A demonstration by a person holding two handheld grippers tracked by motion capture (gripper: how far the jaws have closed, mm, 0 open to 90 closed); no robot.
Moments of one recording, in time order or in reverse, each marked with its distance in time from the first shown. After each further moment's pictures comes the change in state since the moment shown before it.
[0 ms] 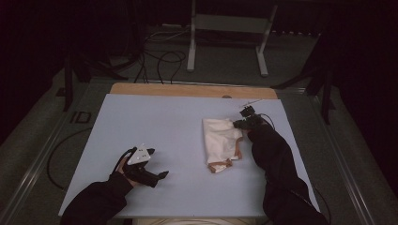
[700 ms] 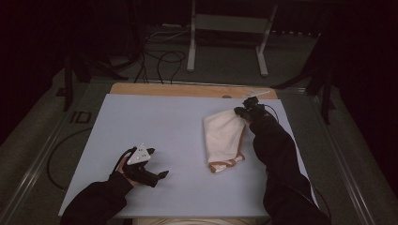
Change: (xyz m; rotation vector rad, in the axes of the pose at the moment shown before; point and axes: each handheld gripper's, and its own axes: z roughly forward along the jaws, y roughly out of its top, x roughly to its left) left arm 0.000 0.001 -0.001 -0.008 0.001 -0.003; right arm 0.009 0.031 -0.040 -0.181 -0.052 -0.092
